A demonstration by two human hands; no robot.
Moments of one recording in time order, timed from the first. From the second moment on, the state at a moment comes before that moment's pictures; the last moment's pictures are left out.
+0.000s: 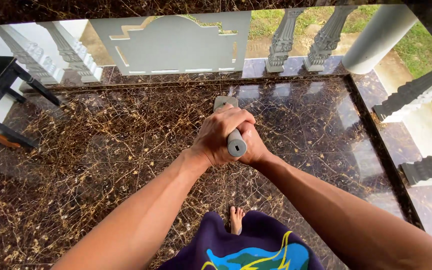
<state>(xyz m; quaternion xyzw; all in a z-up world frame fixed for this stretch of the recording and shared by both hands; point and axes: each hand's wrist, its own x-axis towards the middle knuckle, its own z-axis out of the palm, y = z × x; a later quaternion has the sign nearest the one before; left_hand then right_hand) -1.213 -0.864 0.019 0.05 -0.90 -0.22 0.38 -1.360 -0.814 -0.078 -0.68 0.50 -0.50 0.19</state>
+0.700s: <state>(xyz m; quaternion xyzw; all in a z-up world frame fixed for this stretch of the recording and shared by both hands) -1.286 -0.916 -0.006 0.09 -0.90 -0.22 0.35 -1.440 -0.875 -0.096 -0.69 0.47 -0.49 0.26</state>
